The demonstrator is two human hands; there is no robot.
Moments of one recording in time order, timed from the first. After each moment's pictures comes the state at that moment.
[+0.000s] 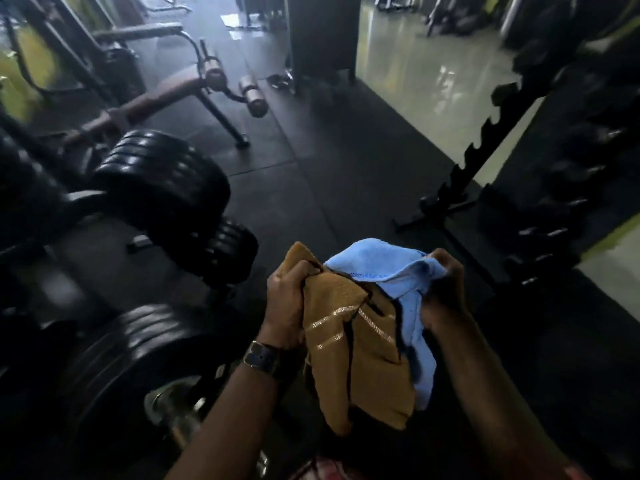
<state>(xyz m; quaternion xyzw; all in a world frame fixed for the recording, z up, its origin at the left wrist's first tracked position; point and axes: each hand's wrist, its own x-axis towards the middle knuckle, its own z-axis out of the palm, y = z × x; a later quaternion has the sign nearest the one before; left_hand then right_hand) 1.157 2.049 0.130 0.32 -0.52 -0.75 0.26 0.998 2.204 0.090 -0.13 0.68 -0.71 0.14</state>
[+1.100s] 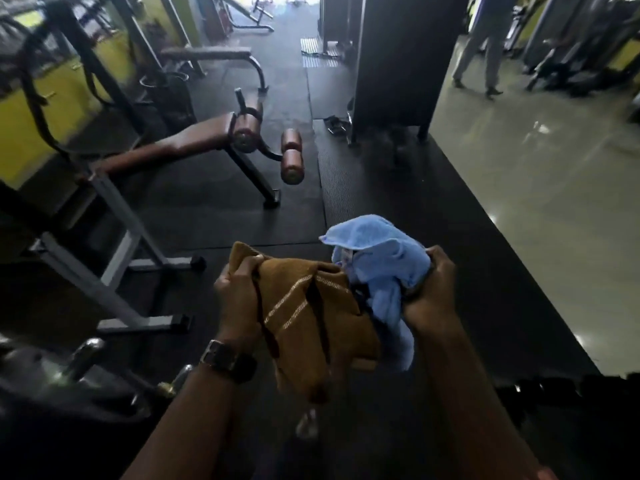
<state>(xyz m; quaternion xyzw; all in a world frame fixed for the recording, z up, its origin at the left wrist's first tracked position) 0.571 1.530 0.145 0.49 -0.40 -0.65 0.43 0.366 1.661 0.154 0.00 0.44 -0.79 0.44</state>
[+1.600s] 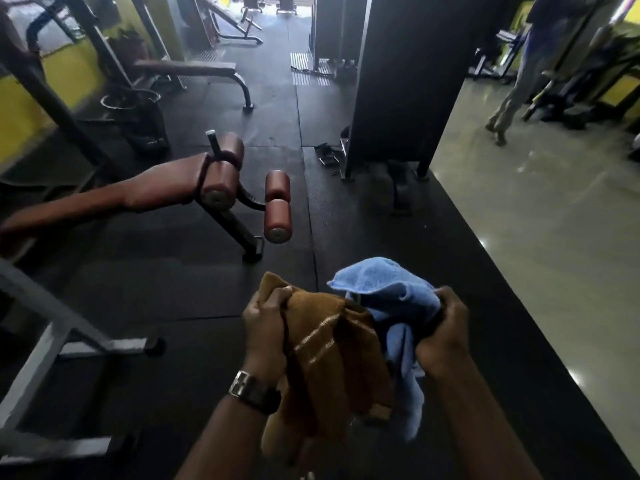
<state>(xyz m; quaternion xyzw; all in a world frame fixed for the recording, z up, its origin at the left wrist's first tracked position) 0.291 1.195 0.116 0.49 -0.37 -0.70 0.37 0.122 1.340 0.146 0.03 0.49 -0.78 0.38</state>
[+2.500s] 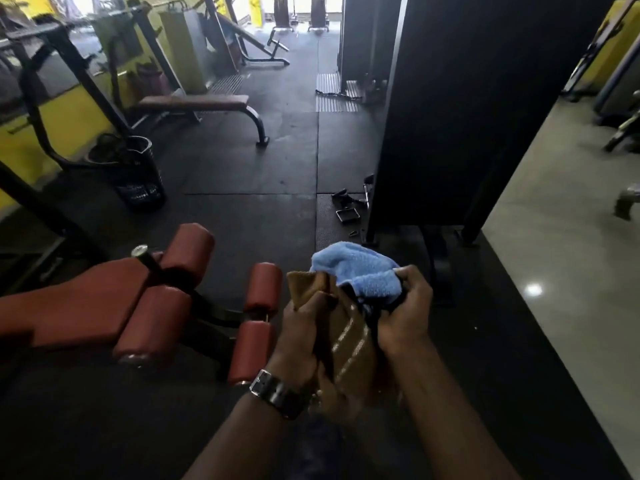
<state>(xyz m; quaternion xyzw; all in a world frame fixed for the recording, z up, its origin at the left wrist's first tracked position) -0.235 0.739 0.142 0.40 -0.39 -0.77 0.31 -0.356 0.791 0.166 -0.04 0.43 -0.80 0.41</state>
